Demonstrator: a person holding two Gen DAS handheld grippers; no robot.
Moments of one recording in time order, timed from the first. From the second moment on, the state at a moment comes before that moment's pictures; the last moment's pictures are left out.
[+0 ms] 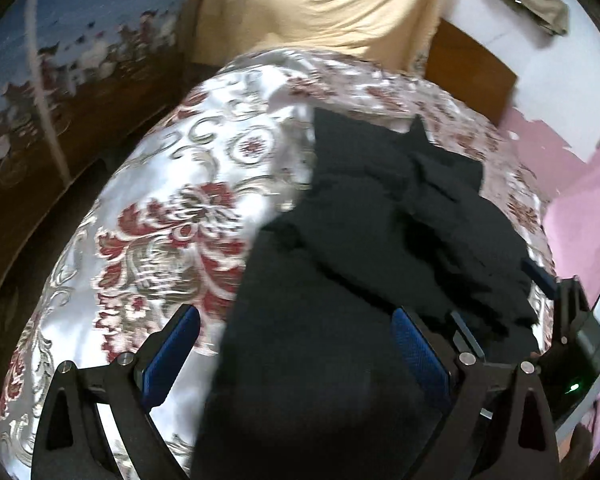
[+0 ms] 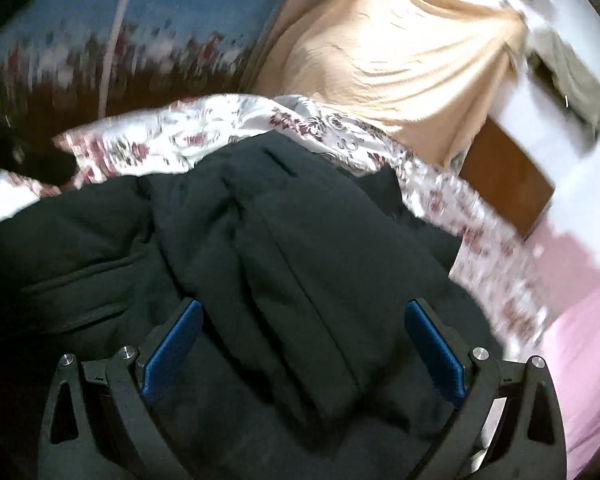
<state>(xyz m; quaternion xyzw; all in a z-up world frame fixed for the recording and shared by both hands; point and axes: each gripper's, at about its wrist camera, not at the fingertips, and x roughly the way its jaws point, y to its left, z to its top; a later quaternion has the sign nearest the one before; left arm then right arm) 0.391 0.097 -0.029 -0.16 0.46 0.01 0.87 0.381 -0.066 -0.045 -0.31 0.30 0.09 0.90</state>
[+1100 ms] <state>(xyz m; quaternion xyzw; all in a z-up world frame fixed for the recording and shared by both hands) 0.471 0.032 -0.064 -0.10 0.44 0.02 0.89 0.359 -0.382 -0.048 0.14 0.36 -0.13 0.91</state>
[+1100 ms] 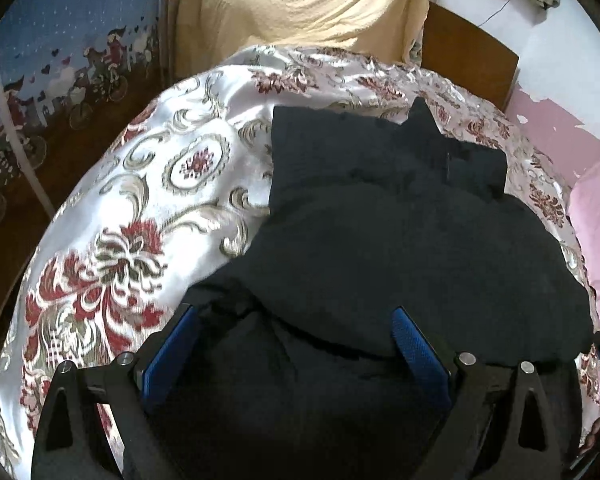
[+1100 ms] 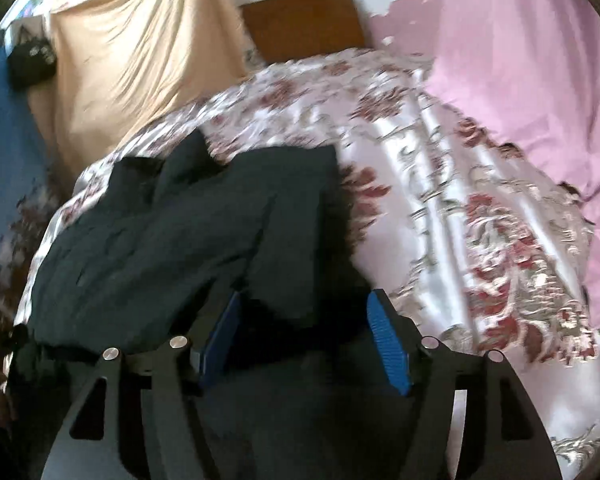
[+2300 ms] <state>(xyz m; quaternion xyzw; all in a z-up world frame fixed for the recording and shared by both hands) 0.477 0.016 -0.121 -0.05 0.43 0.03 0.90 0.433 -0.321 -0.113 0.06 0.40 0.00 0.92</state>
